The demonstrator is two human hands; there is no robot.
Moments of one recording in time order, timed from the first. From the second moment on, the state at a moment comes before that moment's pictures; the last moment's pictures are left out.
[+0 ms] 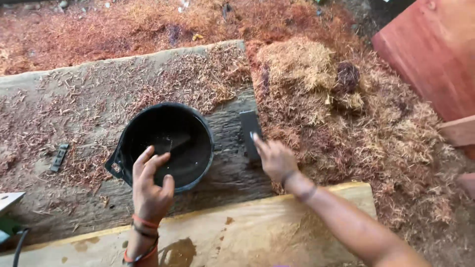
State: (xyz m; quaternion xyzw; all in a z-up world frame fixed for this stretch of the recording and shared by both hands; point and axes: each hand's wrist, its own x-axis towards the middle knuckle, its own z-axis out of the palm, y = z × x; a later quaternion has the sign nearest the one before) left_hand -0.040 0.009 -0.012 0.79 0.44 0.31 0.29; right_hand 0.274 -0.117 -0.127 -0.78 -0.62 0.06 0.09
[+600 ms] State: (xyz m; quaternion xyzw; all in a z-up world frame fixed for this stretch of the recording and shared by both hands) left_hand -0.053 -0.006 0.001 0.84 0.42 0.29 0.17; right_hand 0.296 -0.062 -0.129 -0.77 -0.62 0.01 0.12
